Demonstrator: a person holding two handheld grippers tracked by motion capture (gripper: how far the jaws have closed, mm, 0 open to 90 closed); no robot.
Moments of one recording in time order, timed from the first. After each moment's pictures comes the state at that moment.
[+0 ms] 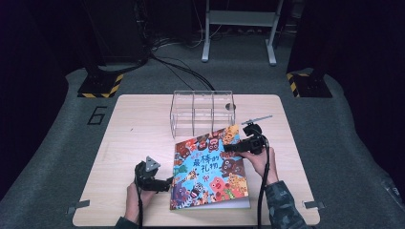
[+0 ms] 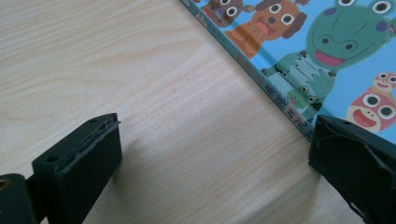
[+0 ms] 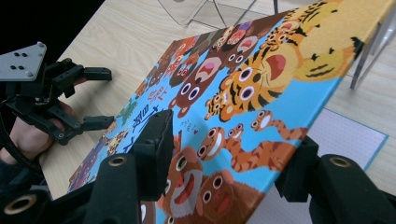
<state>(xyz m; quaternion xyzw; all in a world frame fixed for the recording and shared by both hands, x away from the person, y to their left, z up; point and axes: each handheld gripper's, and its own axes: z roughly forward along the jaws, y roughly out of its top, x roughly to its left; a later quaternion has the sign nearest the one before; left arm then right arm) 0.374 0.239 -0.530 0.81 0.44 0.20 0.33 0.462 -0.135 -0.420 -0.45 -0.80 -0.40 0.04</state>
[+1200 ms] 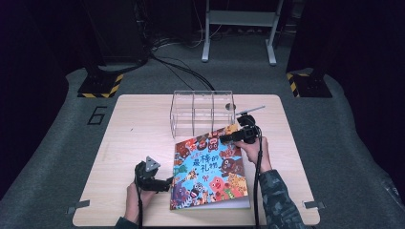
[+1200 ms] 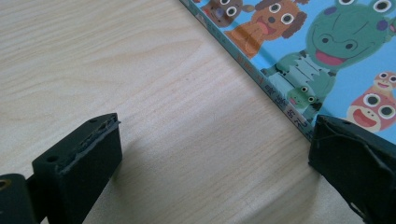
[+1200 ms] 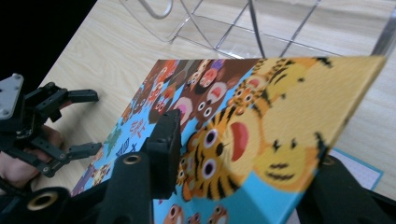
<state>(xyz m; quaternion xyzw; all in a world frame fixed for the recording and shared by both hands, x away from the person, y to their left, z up) 0.374 0.239 -0.530 0.81 0.43 0.19 0.33 0.503 -0.122 -0.421 -0.47 -0.79 -0.38 0.05</state>
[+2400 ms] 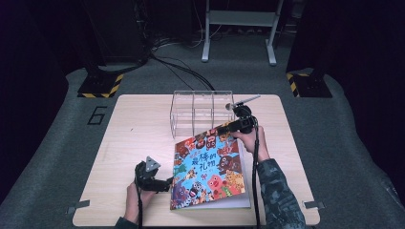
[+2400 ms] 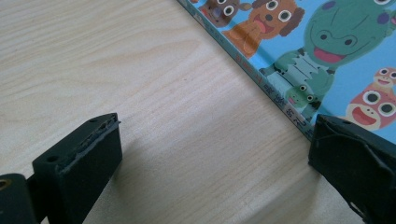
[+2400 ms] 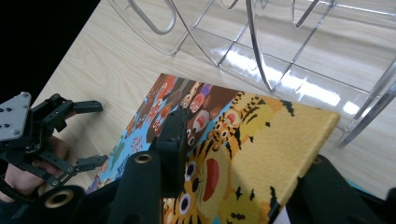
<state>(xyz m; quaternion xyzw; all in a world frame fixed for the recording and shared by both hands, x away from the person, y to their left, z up) 0.374 0.238 -0.530 0.81 0.43 0.19 0.34 0.524 -0.109 -0.400 -0.47 -0.80 -0.37 0.05</state>
